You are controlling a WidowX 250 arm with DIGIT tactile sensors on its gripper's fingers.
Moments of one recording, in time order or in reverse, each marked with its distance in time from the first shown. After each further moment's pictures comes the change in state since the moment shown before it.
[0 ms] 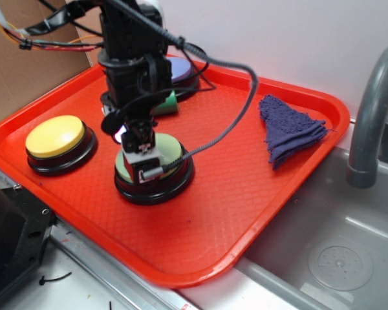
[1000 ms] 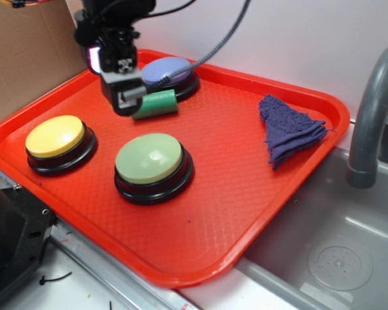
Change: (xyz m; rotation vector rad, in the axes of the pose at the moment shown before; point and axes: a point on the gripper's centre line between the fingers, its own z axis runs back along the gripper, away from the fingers) arm -0.015 0.013 0.077 0.031 0.013 0.048
